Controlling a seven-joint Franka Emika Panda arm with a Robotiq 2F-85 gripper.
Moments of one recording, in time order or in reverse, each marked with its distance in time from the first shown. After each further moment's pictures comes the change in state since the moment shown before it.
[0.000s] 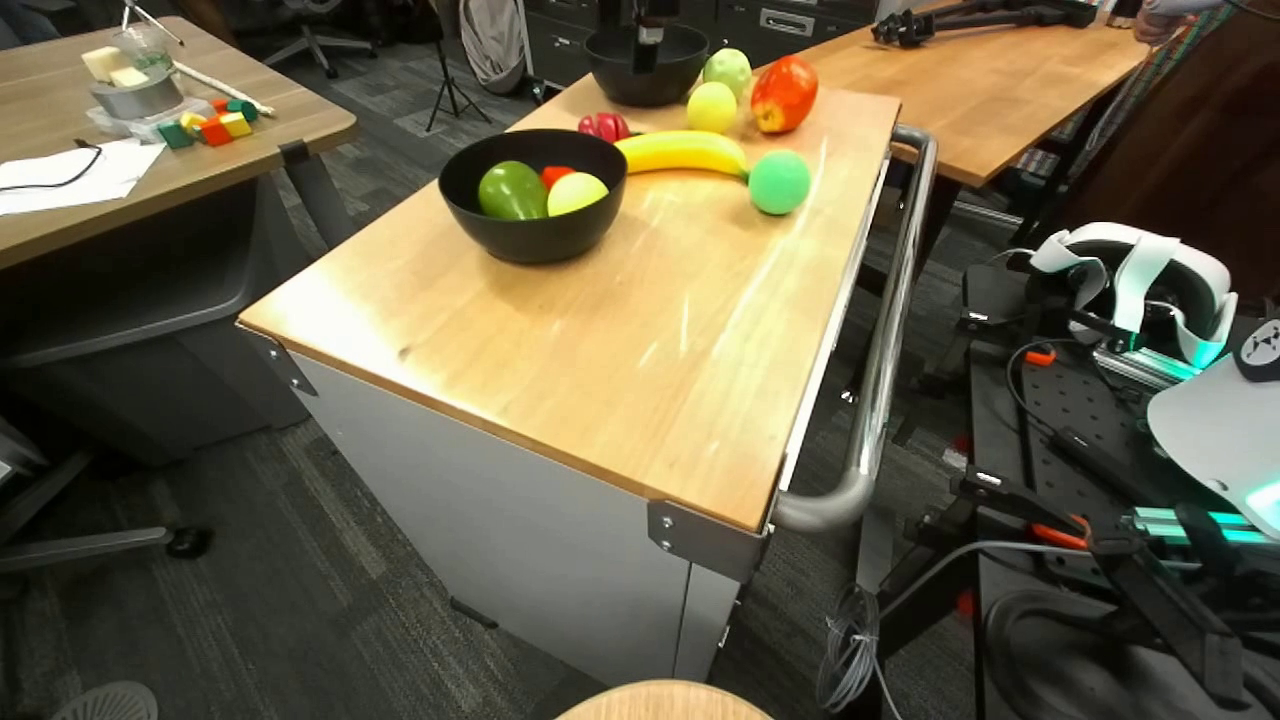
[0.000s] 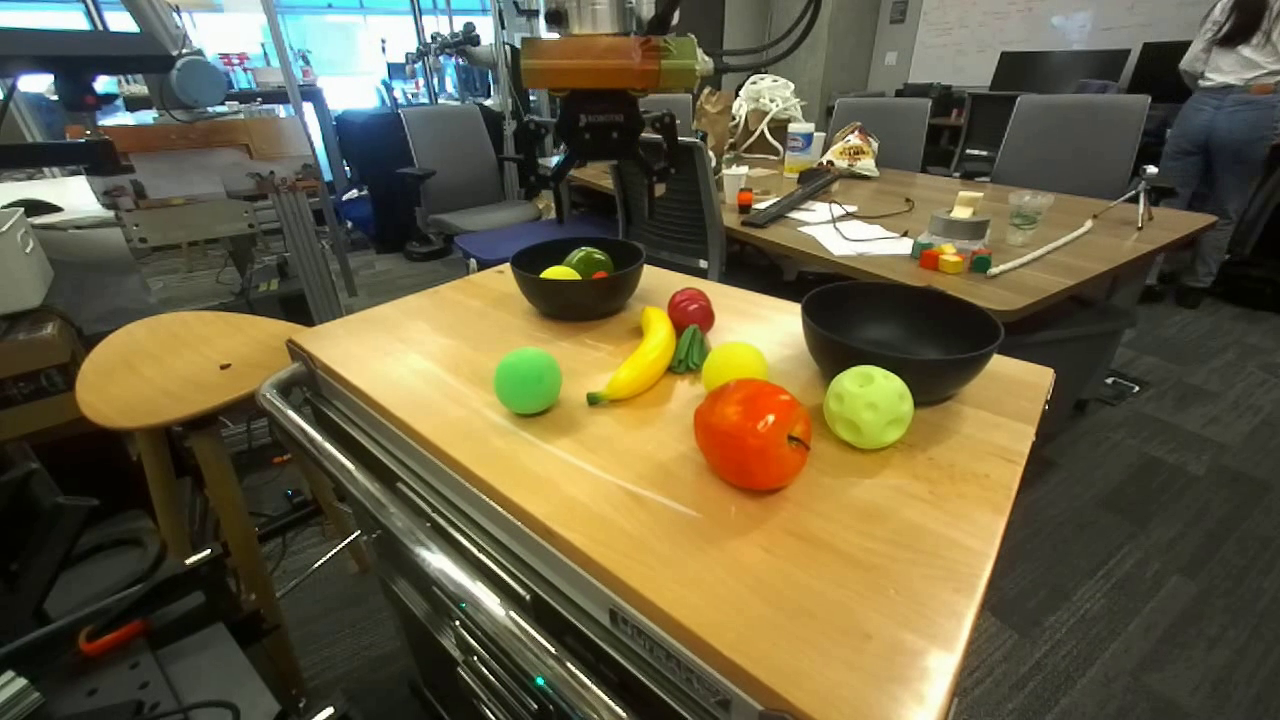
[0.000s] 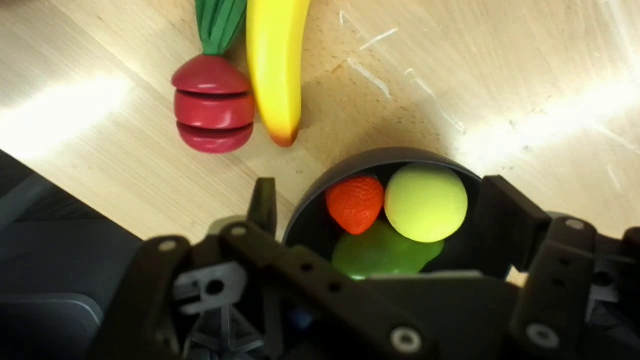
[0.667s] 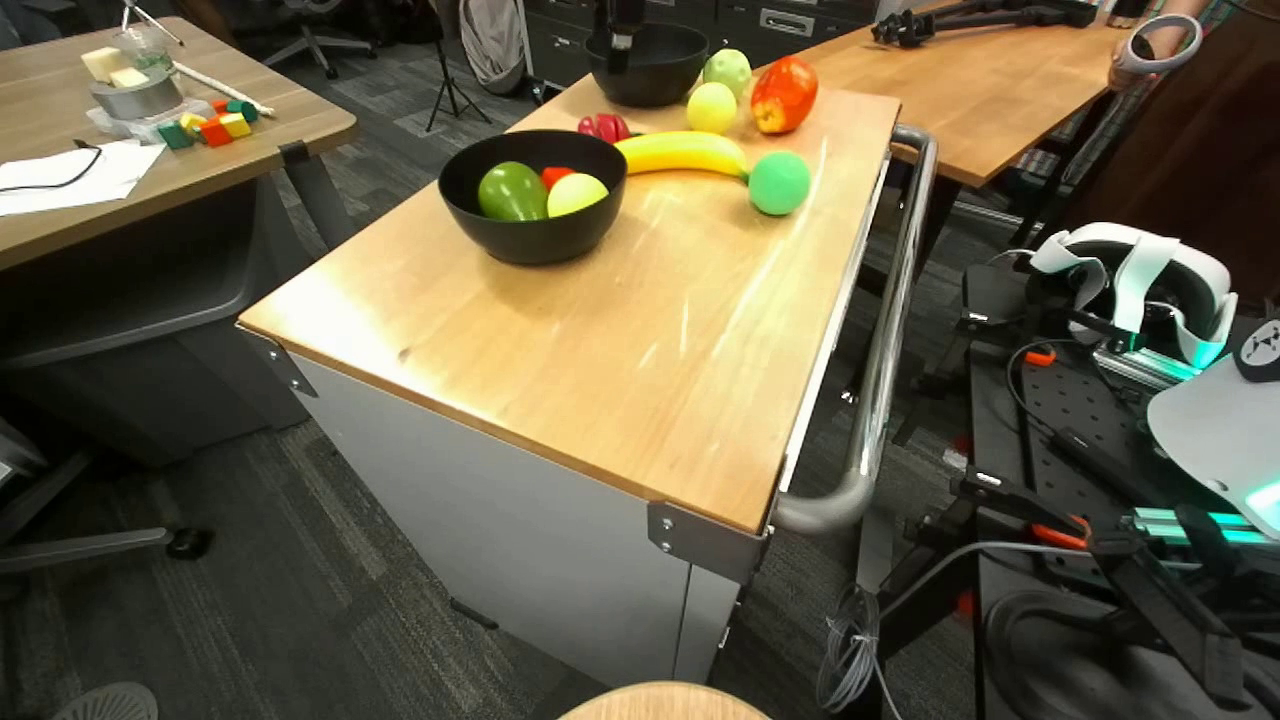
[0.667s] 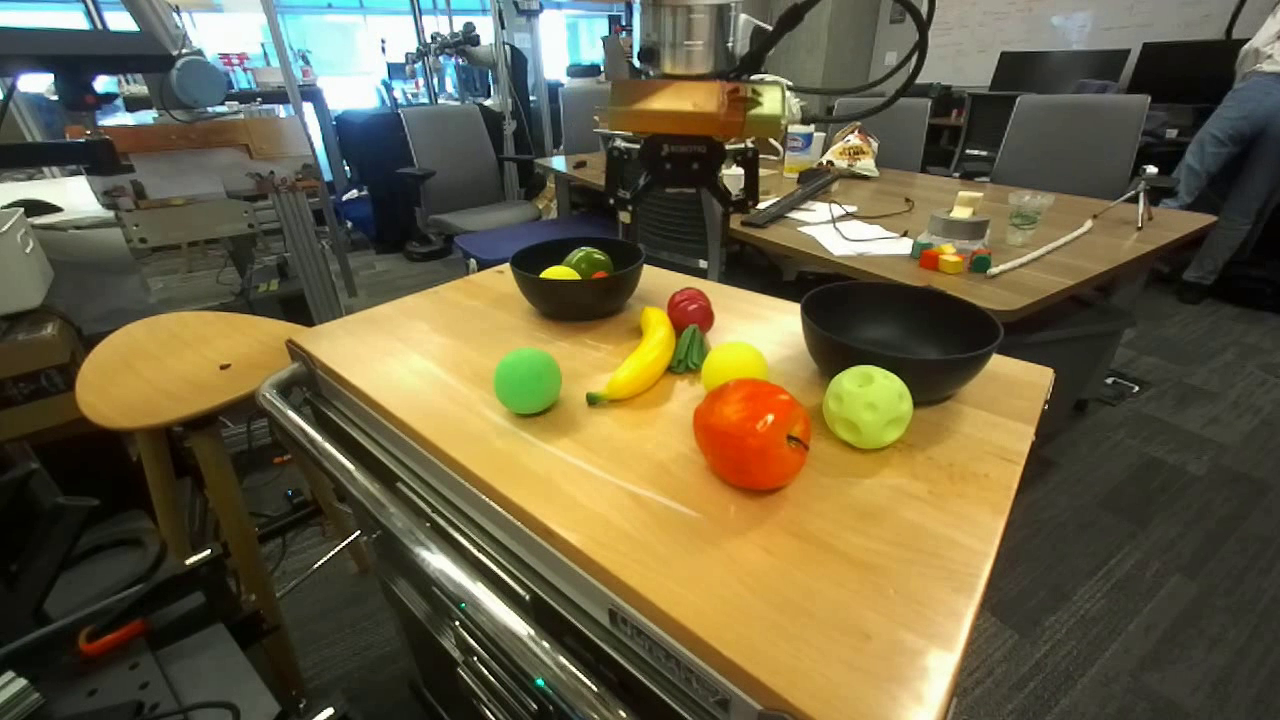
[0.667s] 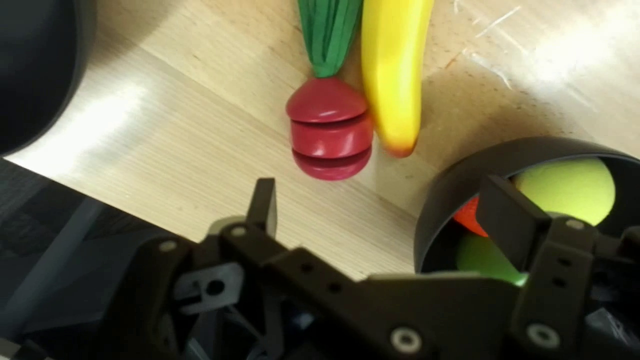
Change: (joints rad) arm -0.090 0.157 -0.020 0.141 0.094 0.045 0.004
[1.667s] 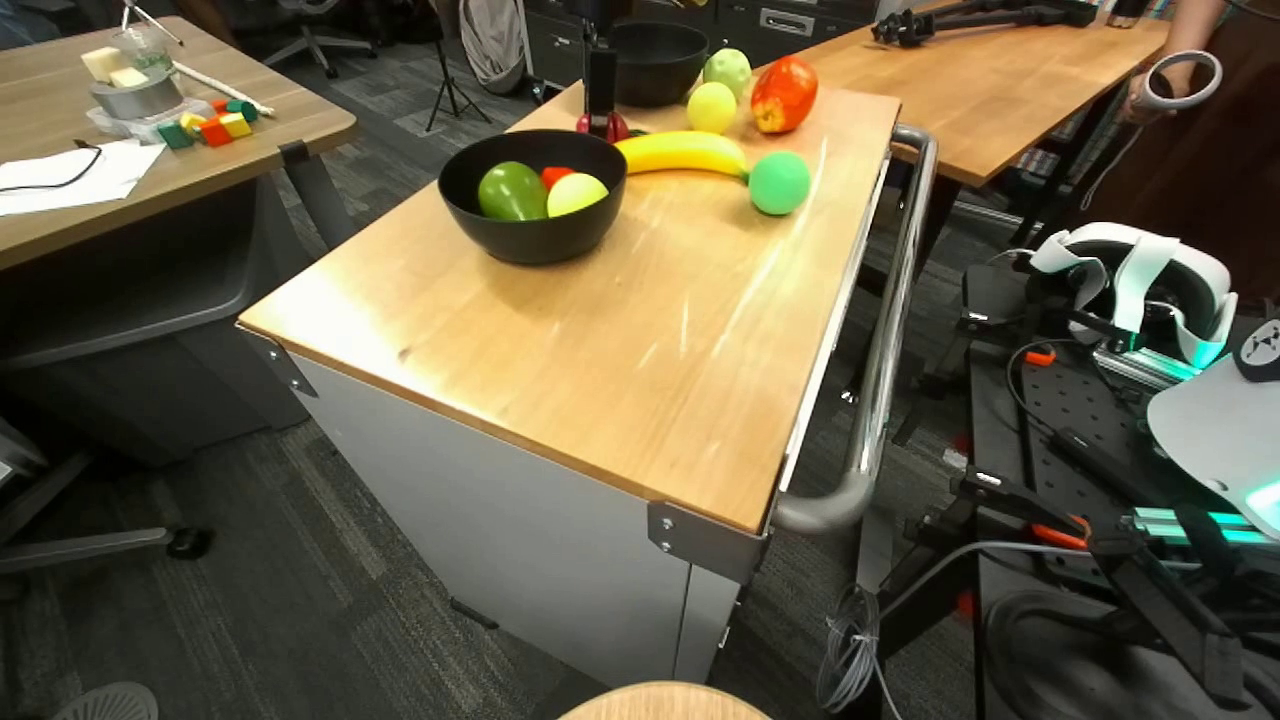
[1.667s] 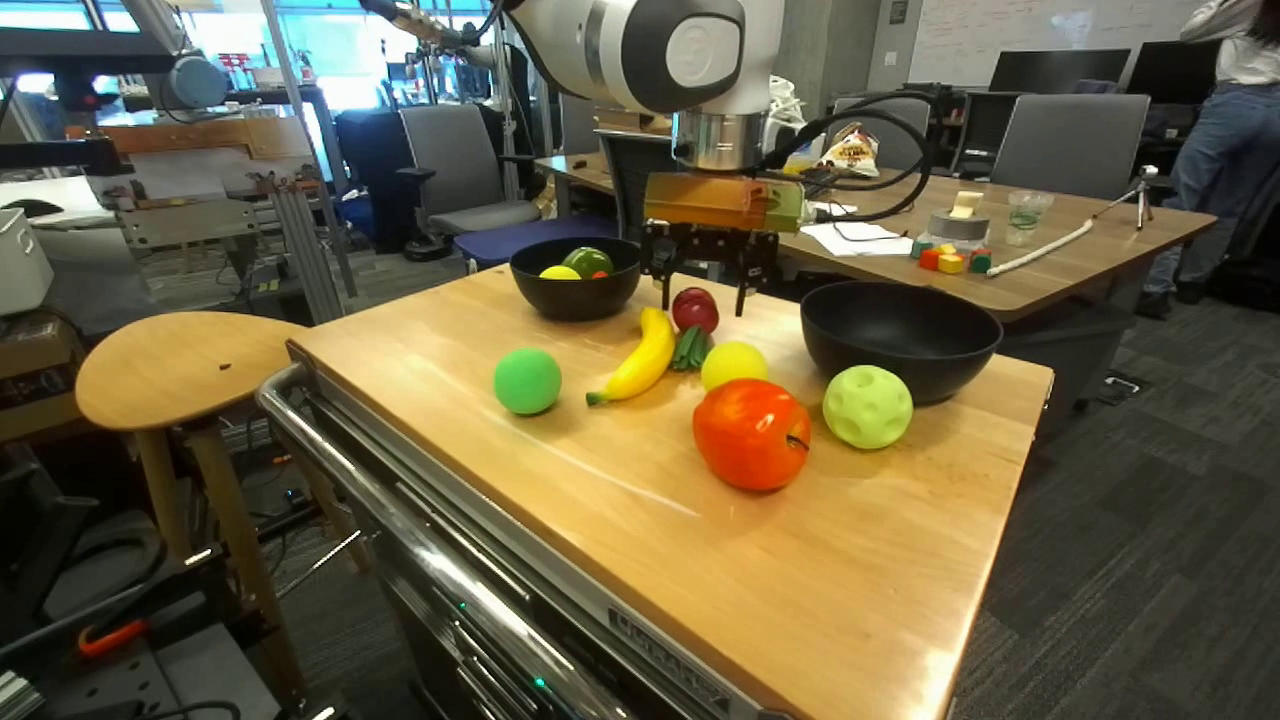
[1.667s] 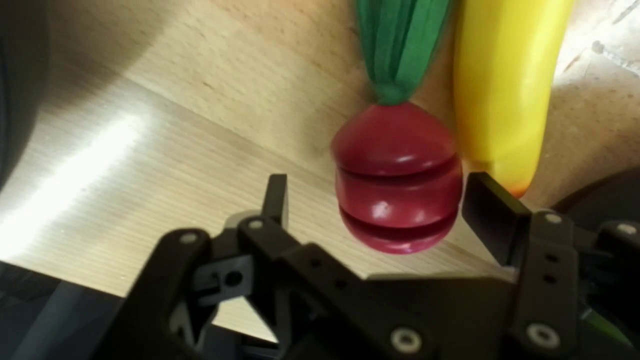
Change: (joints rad) arm -0.015 0.210 0.006 0.124 -0.008 0.042 0.060
